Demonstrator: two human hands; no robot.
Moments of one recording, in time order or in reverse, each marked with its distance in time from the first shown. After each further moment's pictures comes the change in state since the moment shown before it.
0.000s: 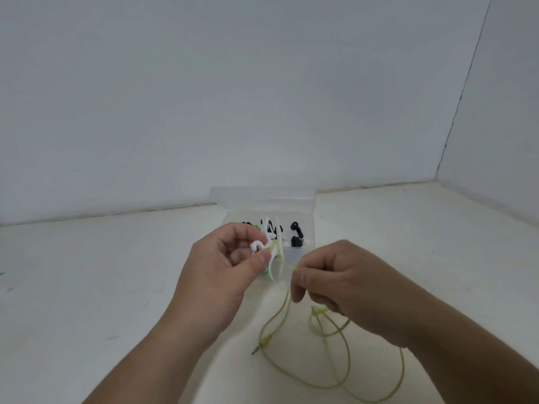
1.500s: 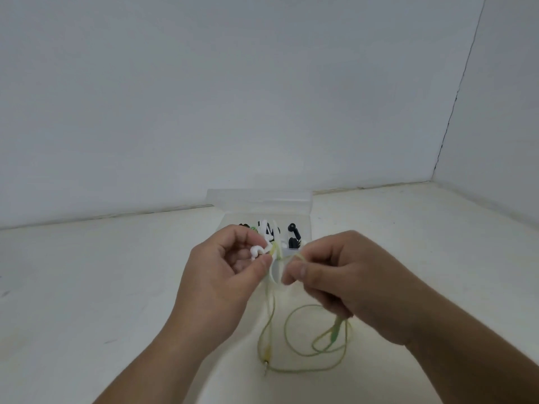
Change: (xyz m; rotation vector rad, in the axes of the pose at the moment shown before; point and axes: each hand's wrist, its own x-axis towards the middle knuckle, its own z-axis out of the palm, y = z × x) left_hand -0.003 0.001 0.003 0.125 0.034 0.060; right_hand -0.003 -0.005 -0.005 0.198 0.026 -0.077
